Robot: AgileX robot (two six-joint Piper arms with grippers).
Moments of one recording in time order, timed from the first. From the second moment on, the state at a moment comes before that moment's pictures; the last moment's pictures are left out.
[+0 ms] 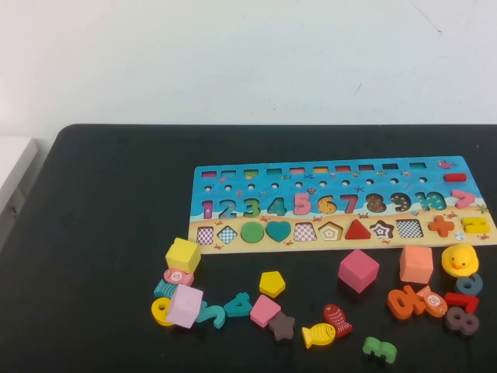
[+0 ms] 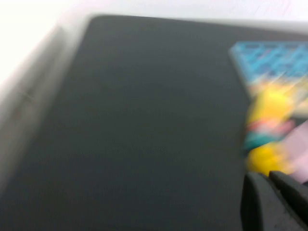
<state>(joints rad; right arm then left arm) -0.13 -0.01 0.02 -0.11 0.41 0.20 -0.04 -0.01 0.02 -0.27 0.34 0.04</state>
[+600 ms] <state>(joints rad) -0.13 -0.01 0.02 -0.11 0.41 0.20 -0.04 0.00 -0.11 -0.91 0.30 0.14</state>
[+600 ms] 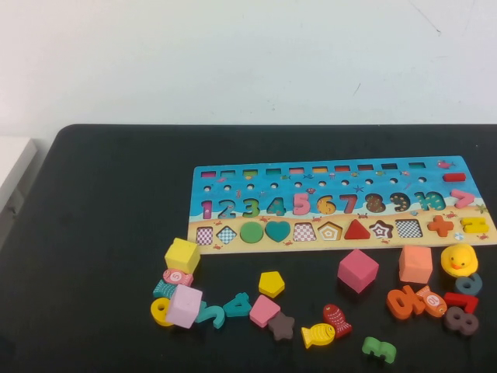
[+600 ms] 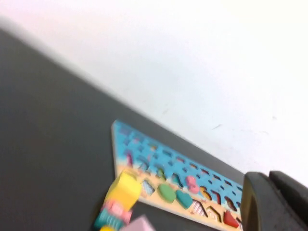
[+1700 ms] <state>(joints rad) -0.13 -0.01 0.02 -0.11 0.41 0.20 -0.52 1.49 -1.12 -0.08 0.88 0.31</state>
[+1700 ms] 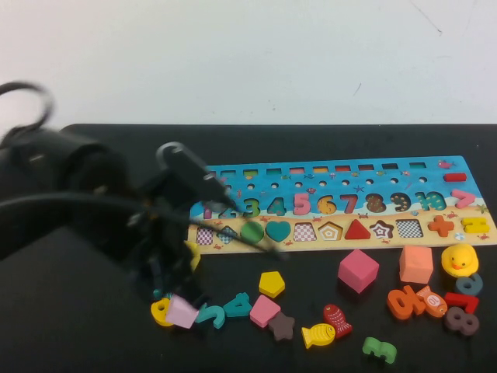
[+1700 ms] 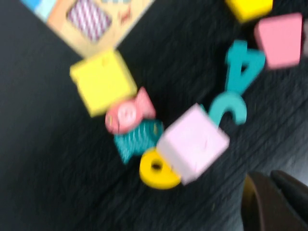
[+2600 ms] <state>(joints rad) -0.13 -0.01 0.02 -0.11 0.41 0.20 -0.62 2.10 -1.66 -0.03 1.01 0.12</state>
